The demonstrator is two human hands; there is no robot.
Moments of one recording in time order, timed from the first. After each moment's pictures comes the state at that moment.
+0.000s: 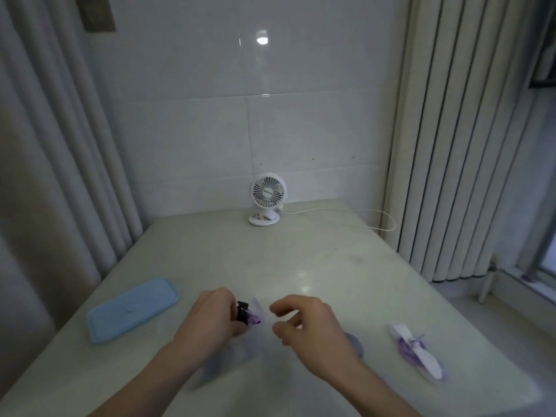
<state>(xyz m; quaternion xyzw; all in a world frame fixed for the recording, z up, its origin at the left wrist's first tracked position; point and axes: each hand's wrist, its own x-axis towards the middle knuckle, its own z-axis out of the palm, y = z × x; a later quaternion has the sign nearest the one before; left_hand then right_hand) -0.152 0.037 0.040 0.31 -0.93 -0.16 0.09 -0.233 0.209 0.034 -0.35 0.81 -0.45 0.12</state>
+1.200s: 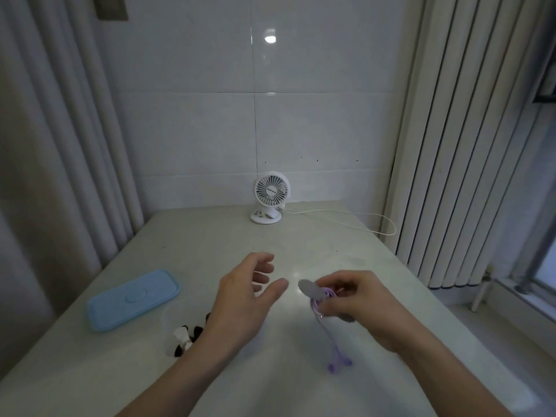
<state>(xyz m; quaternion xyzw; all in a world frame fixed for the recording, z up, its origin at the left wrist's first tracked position) -0.157 0.086 0.065 0.19 -0.83 -0.42 0.32 -0.290 0.250 0.065 -0.32 0.72 -0.56 0.23</state>
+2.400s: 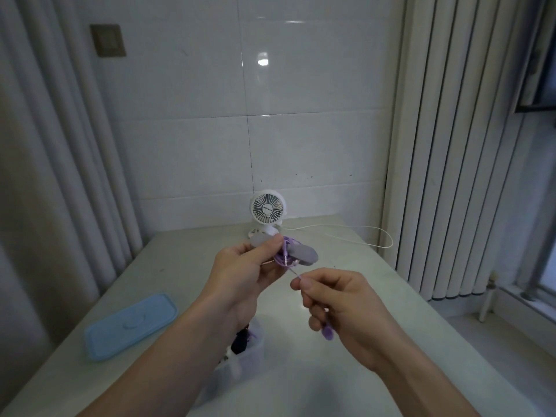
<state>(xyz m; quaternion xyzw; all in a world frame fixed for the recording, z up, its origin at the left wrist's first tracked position) -0.174 0.107 0.150 0.18 -0.51 -0.79 0.27 -0.252 0.241 0.103 -0.31 0.56 -0.72 0.28</state>
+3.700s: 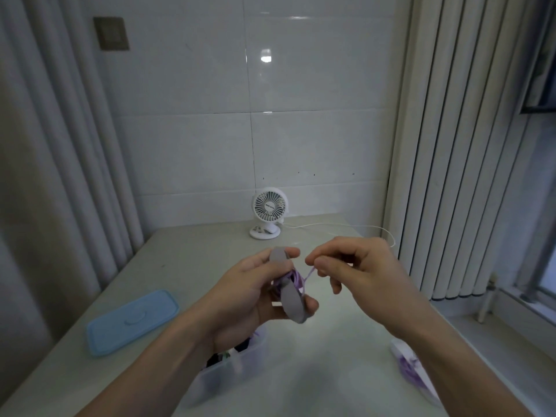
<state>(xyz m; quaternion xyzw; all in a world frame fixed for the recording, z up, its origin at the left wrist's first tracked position) -0.151 0.103 0.137 0.08 -0.61 -0.78 0.10 -0.259 0.257 0.146 -0.47 0.68 -0.56 0.01</state>
